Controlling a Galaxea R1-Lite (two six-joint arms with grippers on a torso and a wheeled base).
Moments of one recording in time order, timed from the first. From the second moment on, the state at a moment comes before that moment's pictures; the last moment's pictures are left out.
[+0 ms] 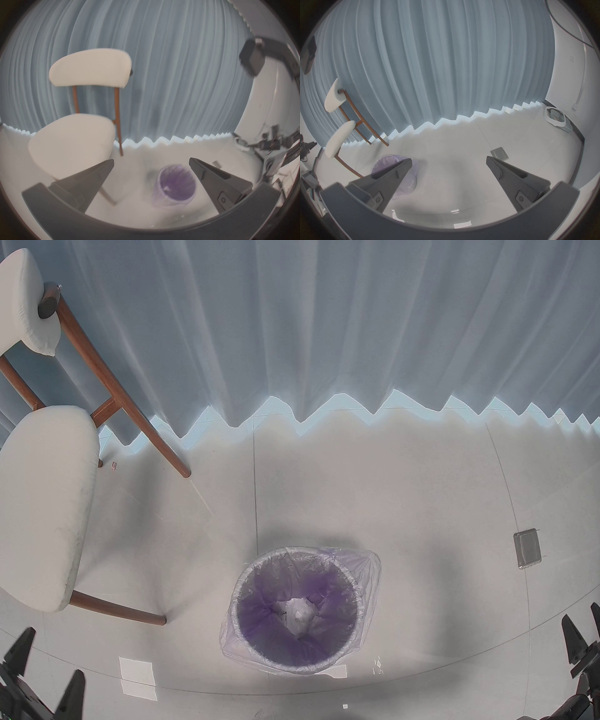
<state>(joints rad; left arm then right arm) 0.46 0.06 -0.14 -0.10 -0.71 -0.16 0.16 0.32 -0.03 -0.19 -0.16 0.16</state>
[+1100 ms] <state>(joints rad) 0.30 0.01 -0.02 0.00 -1.09 -0.09 0.00 0.01 -0.02 -0.06 0.23 0.08</state>
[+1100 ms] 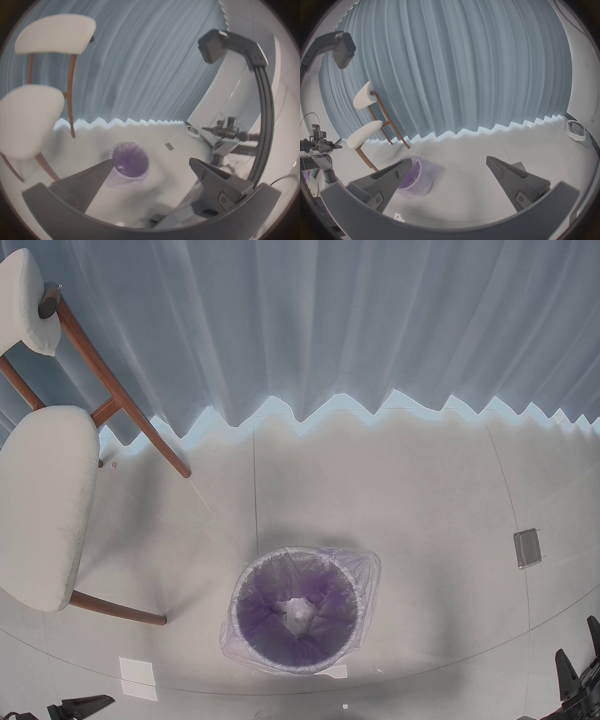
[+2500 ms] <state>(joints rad) 0.67 0.12 -0.02 0.02 -1.24 -0.41 0.00 0.01 -0.02 -0.06 0.16 0.10</state>
